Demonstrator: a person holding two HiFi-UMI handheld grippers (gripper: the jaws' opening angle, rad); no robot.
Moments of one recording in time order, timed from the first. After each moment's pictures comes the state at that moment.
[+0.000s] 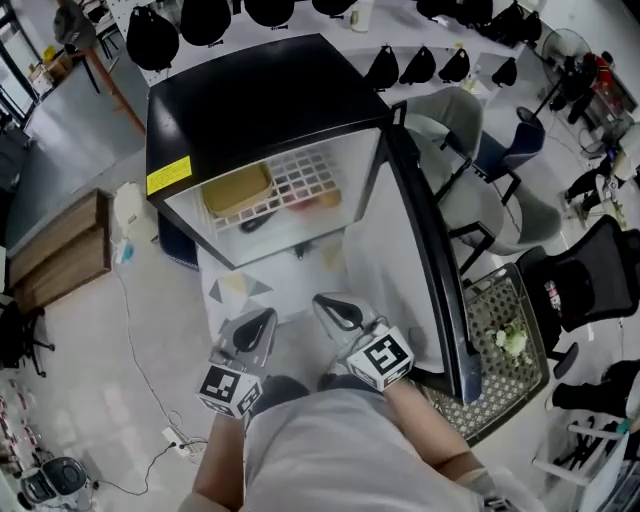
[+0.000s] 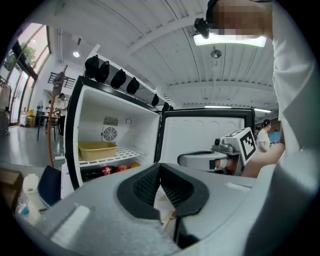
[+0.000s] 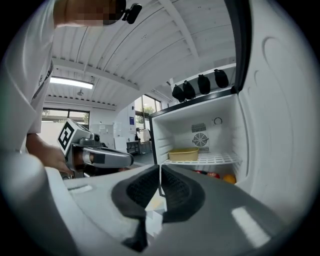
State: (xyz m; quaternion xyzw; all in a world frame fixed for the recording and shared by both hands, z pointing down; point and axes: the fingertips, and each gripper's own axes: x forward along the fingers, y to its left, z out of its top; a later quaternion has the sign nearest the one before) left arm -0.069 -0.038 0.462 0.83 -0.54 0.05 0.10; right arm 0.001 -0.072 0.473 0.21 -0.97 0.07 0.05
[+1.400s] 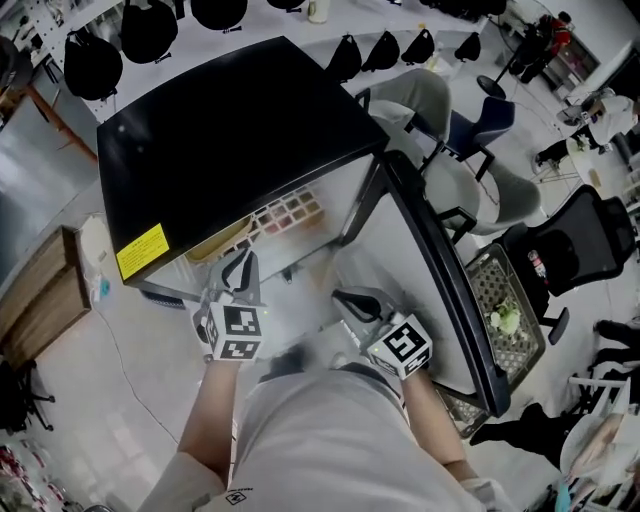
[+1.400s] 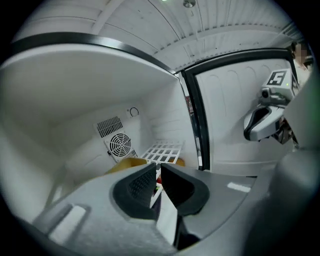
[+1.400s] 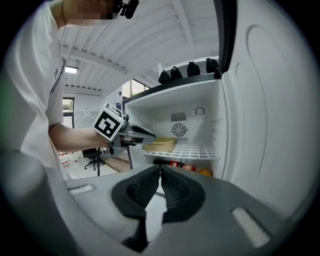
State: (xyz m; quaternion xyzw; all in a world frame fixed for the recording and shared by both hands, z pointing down) left arm -0.137 -0.236 0.481 0.78 -0.54 0.30 -0.02; right arm 0.014 -0.161 0.497 0.27 -0.95 0.08 0.14
